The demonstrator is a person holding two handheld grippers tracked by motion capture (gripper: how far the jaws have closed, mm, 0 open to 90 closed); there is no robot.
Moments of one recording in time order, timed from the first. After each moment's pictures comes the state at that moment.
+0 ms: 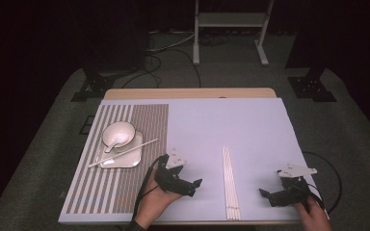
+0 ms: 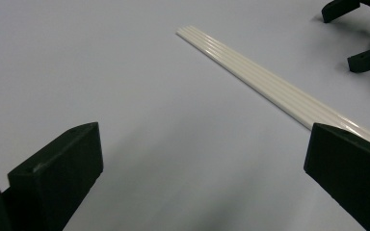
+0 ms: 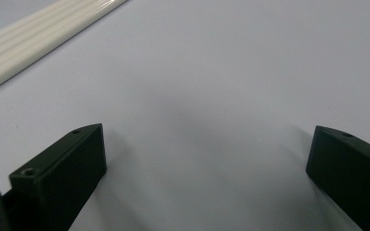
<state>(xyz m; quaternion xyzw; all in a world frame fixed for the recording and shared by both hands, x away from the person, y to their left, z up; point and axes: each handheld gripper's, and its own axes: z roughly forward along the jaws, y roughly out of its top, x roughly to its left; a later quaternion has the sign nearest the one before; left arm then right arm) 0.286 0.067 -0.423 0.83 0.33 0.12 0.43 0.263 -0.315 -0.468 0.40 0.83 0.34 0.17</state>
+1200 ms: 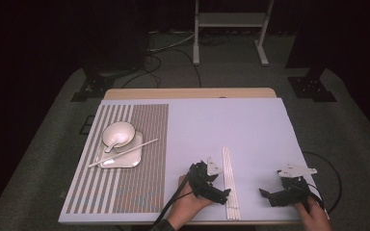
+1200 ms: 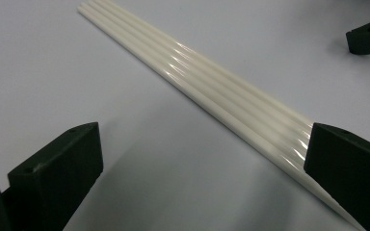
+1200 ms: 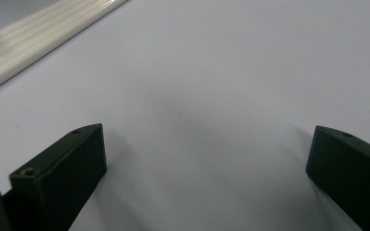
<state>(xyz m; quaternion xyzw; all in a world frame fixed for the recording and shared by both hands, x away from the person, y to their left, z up) 0.284 -0.023 -0.460 0.87 0.30 0.11 0.38 0.263 -0.315 -0.468 0.40 0.83 0.34 0.17</state>
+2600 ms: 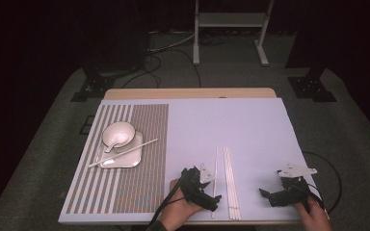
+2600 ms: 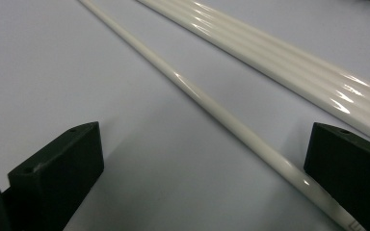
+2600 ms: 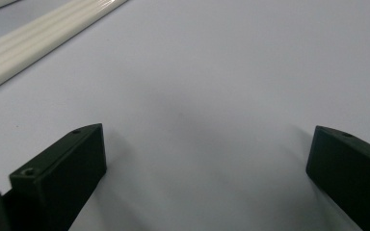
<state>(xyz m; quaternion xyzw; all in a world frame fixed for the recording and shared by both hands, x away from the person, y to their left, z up) 0.271 0.004 -0.464 0.88 0.28 0.12 0.36 0.263 -0.315 -0.468 0.40 0.83 0.34 0.17</state>
